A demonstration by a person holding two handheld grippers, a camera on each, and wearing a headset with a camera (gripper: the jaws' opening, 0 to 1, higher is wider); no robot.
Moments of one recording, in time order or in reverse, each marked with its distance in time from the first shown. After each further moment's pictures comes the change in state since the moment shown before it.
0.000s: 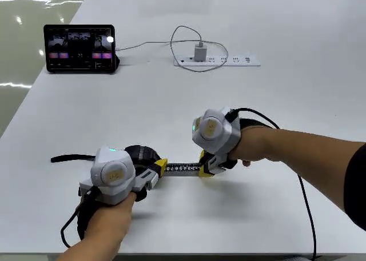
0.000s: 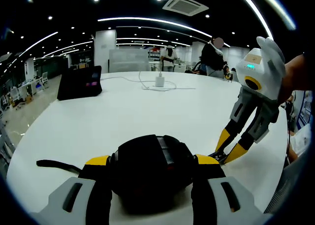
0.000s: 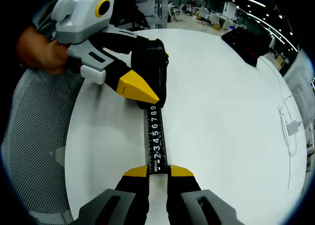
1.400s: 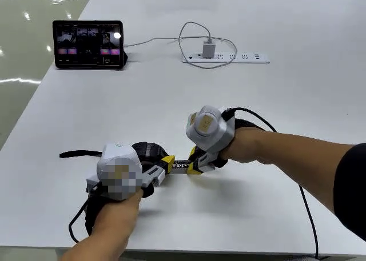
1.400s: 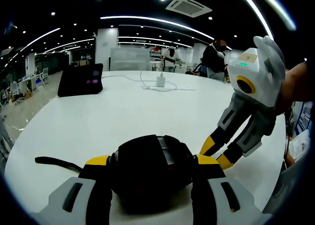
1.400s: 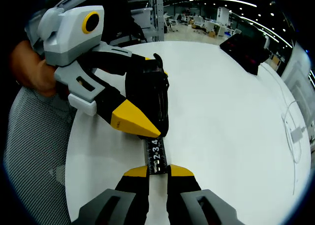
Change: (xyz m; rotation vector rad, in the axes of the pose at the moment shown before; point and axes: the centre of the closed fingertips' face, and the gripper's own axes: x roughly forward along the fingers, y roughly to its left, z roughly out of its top) left arm -0.001 0.001 0.000 -0.038 0.003 -0.010; right arm 0.020 0.004 0.042 0.015 -0.105 0.003
